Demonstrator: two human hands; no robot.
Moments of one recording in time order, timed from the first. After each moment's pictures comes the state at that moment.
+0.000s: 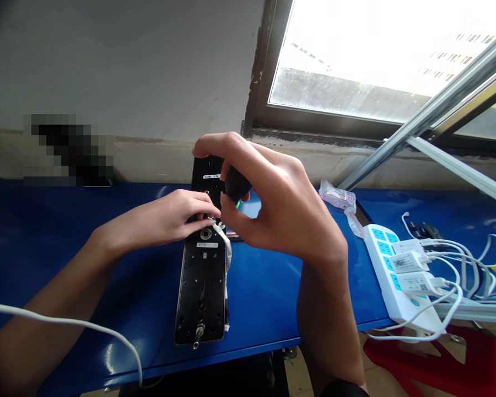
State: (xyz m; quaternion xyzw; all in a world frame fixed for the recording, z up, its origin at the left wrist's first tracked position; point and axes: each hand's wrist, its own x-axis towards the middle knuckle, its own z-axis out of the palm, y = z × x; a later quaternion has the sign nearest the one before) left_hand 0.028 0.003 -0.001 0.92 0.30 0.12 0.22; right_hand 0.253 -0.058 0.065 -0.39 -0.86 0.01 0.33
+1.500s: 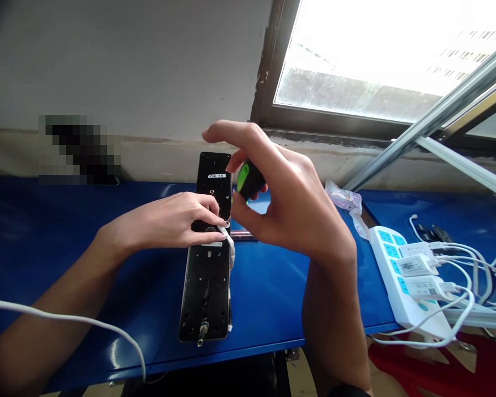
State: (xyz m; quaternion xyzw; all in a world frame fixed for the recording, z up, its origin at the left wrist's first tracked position) left_hand 0.027 -0.002 0.003 0.94 0.30 0.07 0.18; right_hand 0.254 -0.055 0.065 -0.39 -0.85 0.03 0.35
